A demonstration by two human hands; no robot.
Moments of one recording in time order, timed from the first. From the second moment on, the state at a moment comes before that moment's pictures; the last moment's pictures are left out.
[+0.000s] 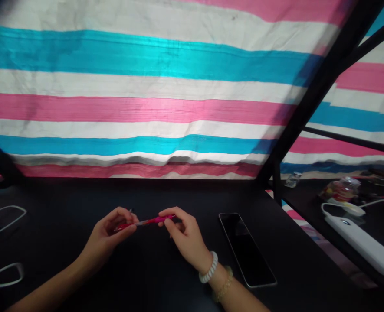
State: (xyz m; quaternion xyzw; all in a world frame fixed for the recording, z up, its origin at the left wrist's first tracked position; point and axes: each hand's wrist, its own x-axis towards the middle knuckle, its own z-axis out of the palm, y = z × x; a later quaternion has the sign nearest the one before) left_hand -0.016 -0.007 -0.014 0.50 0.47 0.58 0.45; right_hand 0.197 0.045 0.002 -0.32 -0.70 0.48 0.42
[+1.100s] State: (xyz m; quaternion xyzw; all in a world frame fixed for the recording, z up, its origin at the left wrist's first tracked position) left_hand -0.012 -0.008 -0.006 0.49 0.53 0.57 0.40; right_hand 0.197 0.043 -0.012 -0.32 -0.84 0.24 0.36
